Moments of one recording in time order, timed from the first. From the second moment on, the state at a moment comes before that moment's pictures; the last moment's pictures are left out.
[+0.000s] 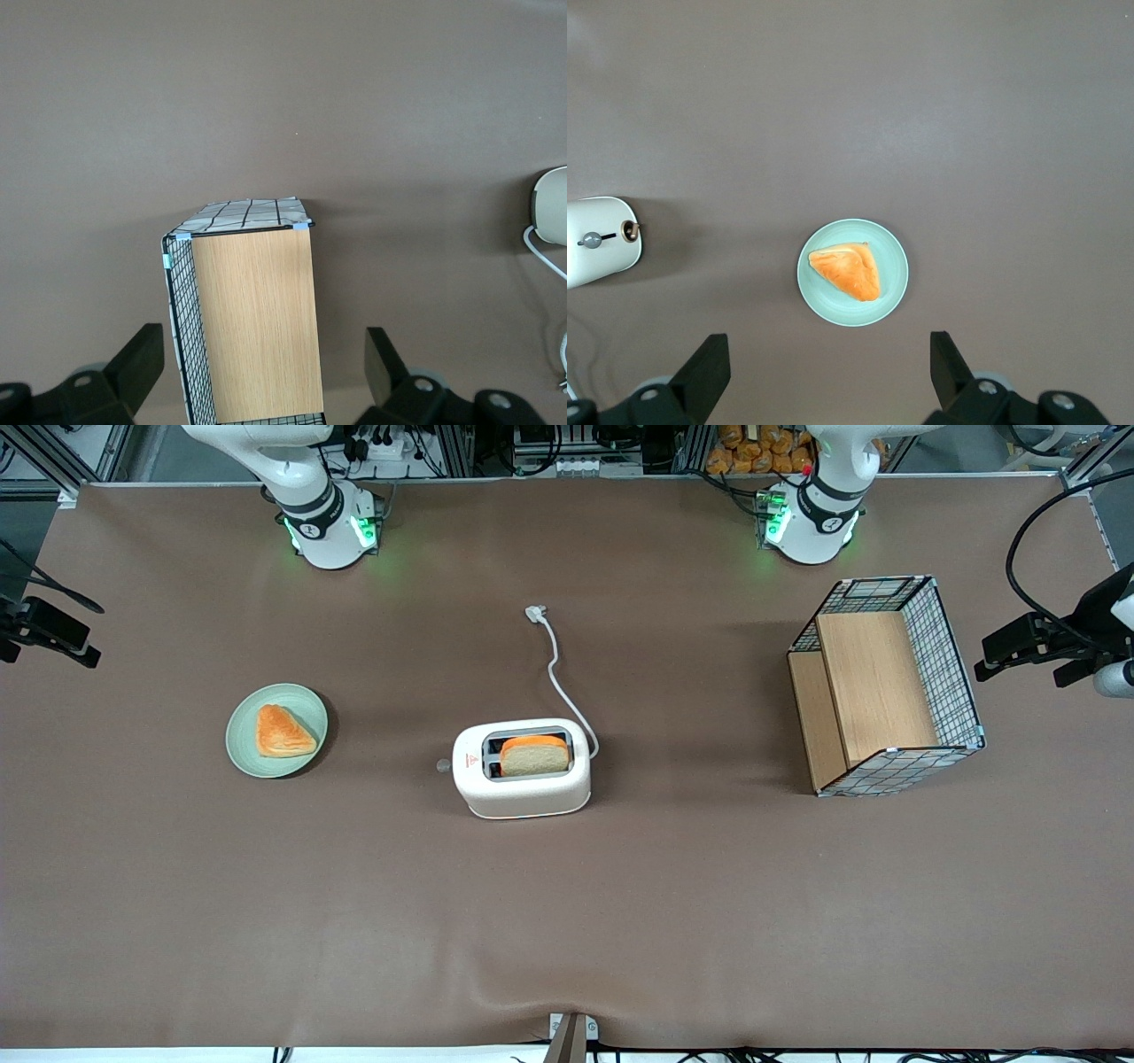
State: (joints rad) arm -0.02 -0.01 -0.07 -1.53 0.00 1.54 0.00
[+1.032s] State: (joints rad) arm -0.02 0.11 -0.06 -1.53 0.01 1.54 0.00
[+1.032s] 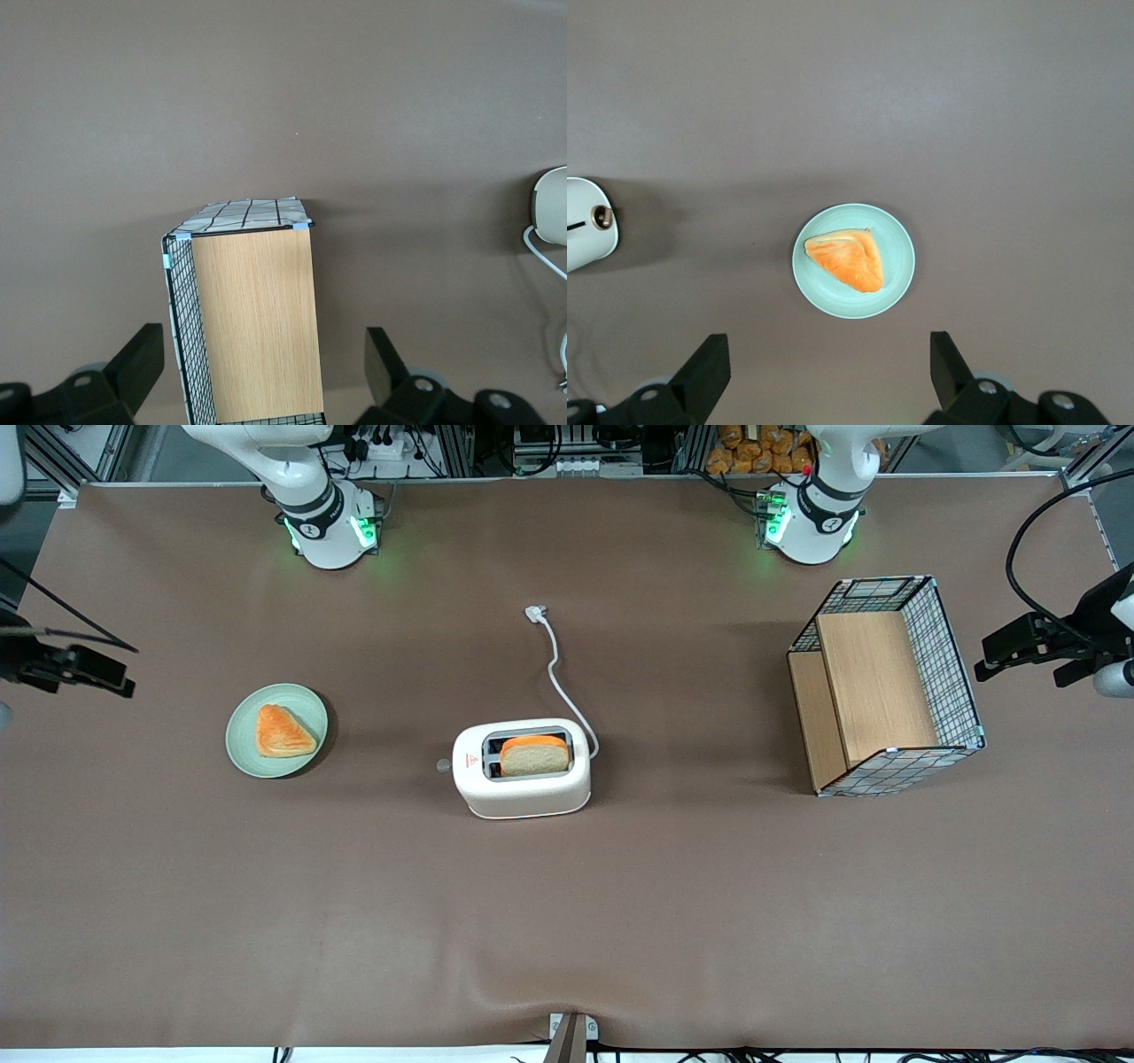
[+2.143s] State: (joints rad) arm 0.17 0.34 -0.03 -1.53 0.28 1.63 0.00
